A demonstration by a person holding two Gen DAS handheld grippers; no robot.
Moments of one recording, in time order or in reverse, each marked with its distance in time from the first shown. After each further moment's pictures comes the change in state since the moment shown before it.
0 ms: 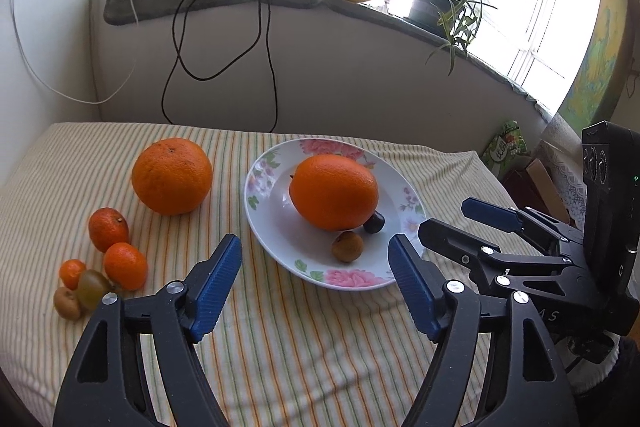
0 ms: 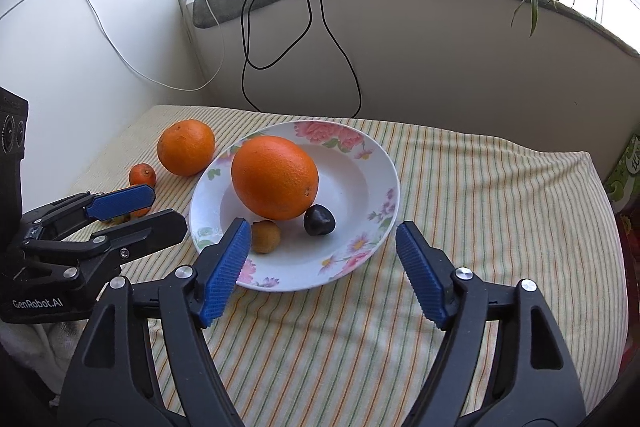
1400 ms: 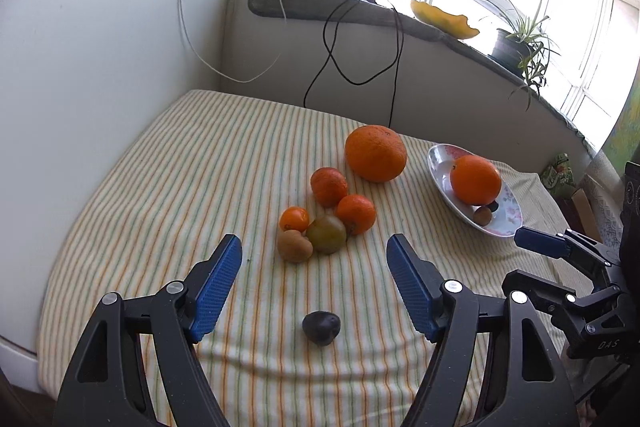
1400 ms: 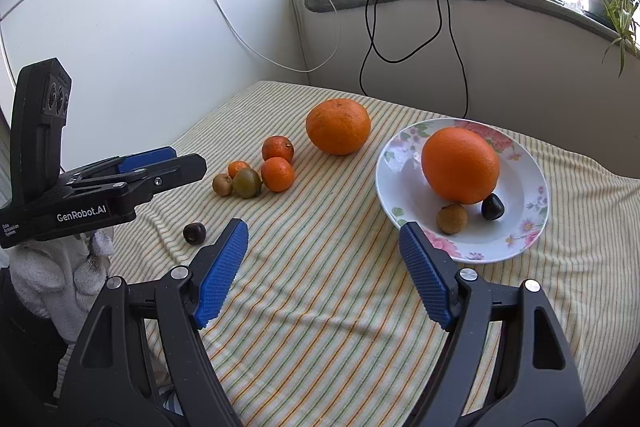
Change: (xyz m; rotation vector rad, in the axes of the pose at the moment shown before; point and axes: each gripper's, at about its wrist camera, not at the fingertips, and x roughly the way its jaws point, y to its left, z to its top) left arm -0.089 0.143 -0.047 -0.140 -0.045 0.184; right arm -0.018 0.133 -0.024 -0.157 0.026 0.220
